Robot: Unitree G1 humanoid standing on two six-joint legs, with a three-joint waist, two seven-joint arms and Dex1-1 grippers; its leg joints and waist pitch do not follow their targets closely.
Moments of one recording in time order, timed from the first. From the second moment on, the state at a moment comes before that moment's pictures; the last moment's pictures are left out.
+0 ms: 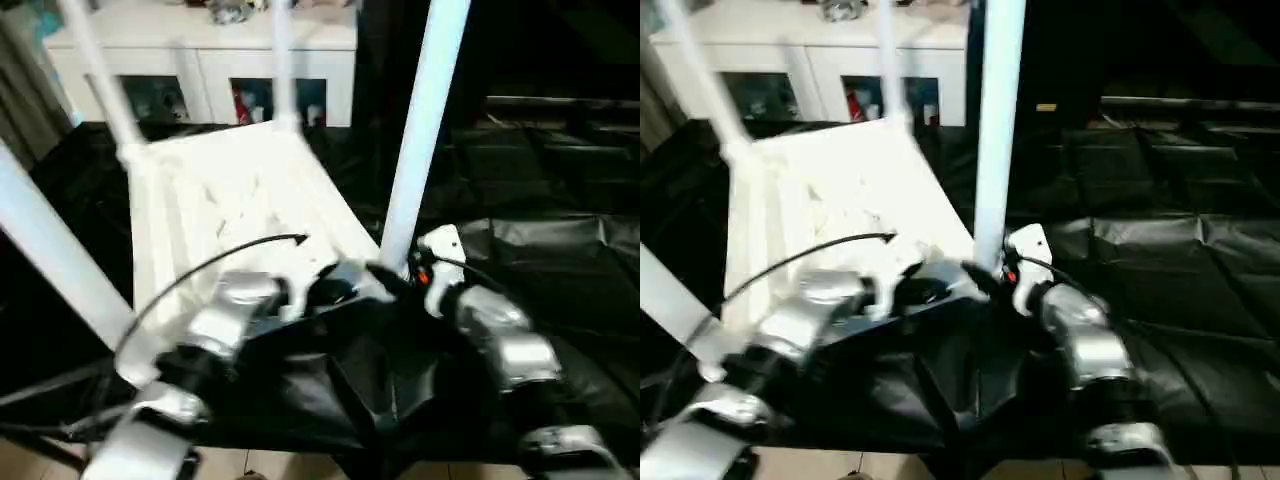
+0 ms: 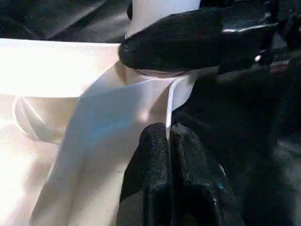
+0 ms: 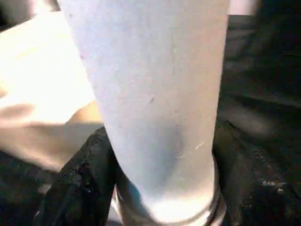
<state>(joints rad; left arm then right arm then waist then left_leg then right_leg) -0.61 0.08 -0.22 0.66 0.03 0.19 -0.74 -0.48 -0.10 -0.03 0.60 0.09 0.11 0.46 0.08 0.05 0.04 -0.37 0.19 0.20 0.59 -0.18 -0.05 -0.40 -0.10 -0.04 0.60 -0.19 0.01</state>
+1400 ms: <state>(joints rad) -0.60 0.21 -0.25 0.62 -0.01 0.14 -1.04 -0.44 -0.27 0.06 0.53 0.14 0.13 0.90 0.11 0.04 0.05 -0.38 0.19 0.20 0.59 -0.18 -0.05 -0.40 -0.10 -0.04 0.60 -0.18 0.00</state>
